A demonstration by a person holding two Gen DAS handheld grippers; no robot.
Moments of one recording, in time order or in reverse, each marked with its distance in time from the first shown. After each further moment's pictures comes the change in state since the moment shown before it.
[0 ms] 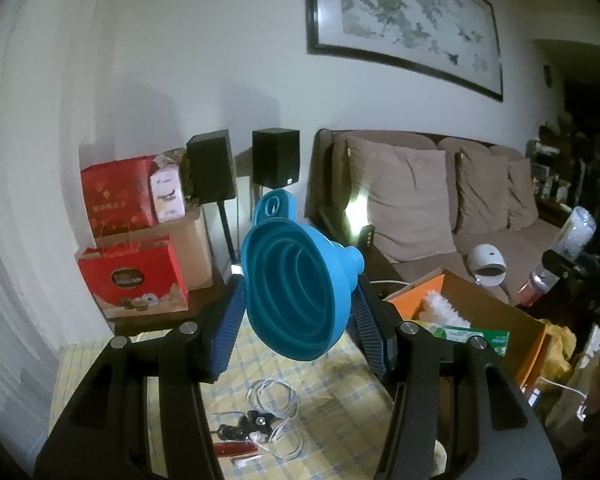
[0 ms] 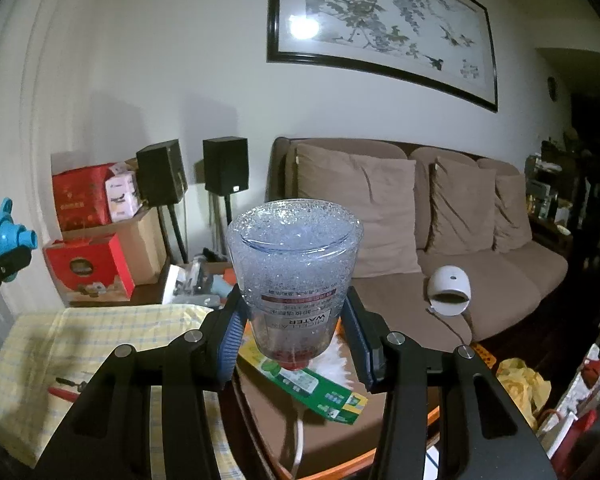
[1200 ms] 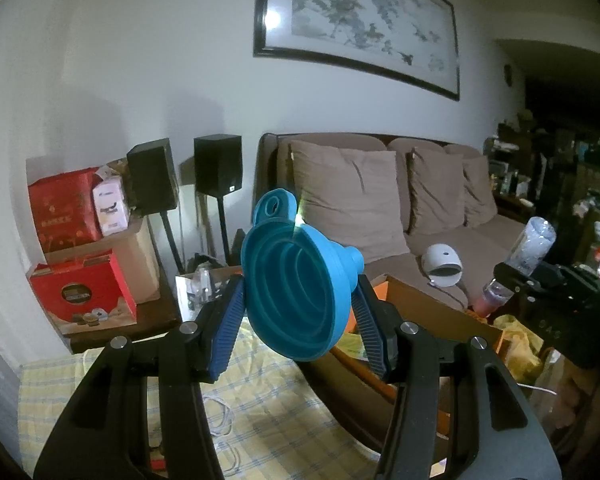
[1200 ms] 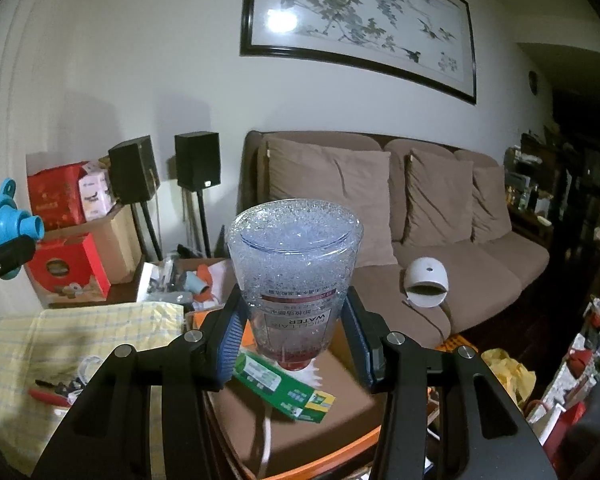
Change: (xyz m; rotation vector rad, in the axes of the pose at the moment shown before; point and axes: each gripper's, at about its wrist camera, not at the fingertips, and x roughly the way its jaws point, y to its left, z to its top) left arm 0.017 -0.066 0.014 0.038 -0.003 -0.159; right arm 0.012 -0.029 -0.001 0.022 0.029 -0.086
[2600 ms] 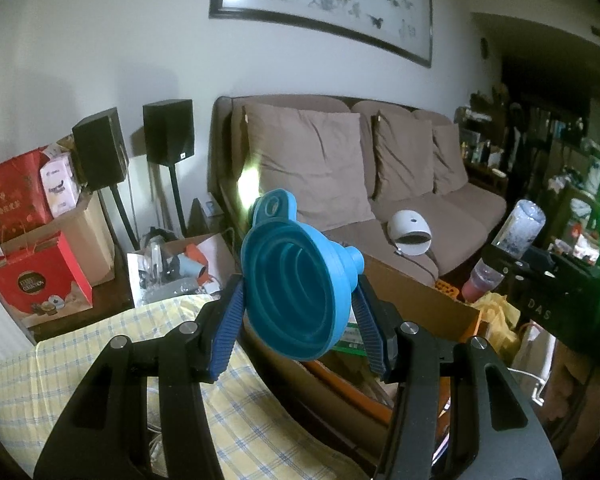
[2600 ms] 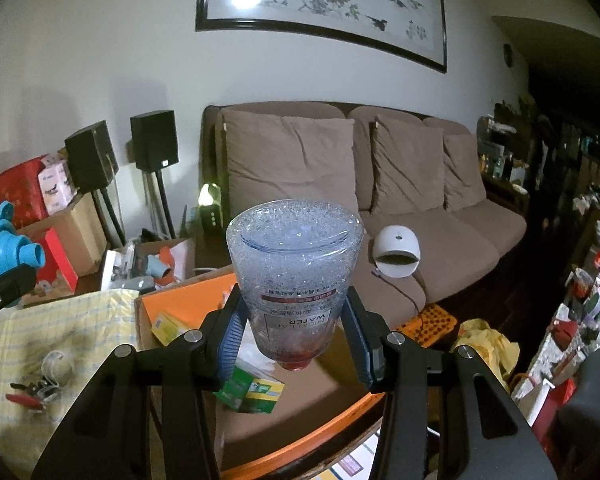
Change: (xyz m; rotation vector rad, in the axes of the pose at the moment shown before) left arm 0.055 -0.052 -0.016 0.030 0.133 -0.116; right arm 0.032 -0.052 -0.012 0.061 0.104 -0.095
